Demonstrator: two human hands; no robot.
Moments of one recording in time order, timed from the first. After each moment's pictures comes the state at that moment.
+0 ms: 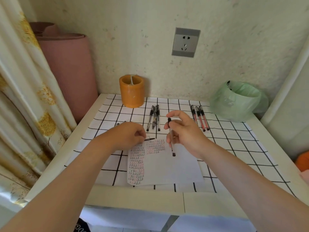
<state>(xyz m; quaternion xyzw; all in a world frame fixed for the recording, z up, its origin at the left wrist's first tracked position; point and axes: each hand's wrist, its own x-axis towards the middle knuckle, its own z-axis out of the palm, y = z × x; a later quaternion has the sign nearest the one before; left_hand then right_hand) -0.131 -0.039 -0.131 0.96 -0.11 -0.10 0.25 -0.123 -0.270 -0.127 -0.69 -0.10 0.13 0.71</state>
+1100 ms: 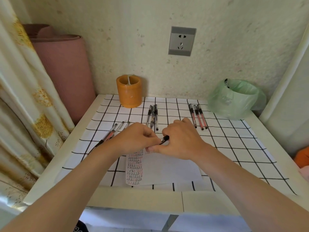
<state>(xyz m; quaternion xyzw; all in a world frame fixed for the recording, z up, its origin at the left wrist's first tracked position) -0.150 -0.074 -0.119 0.88 -0.11 -0.13 0.45 -0.131 -0.260 -0.131 -0.95 -0.28 -0.13 0.07</state>
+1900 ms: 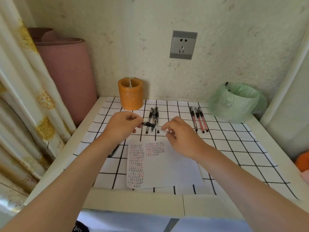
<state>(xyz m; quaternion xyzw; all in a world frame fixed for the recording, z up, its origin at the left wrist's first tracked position) -0.132 -0.050 -0.113 0.84 0.07 0.04 0.53 -0.117 -0.274 -0.140 -0.92 -0.27 -0.07 0.28</state>
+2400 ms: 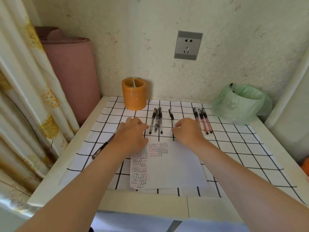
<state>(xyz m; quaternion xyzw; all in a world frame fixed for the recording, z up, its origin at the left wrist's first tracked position) -0.119 -0.049 -0.159 0.99 -0.08 0.04 0.11 -0.077 -0.261 -0.152 -0.95 0.01 -0.03 0.30</state>
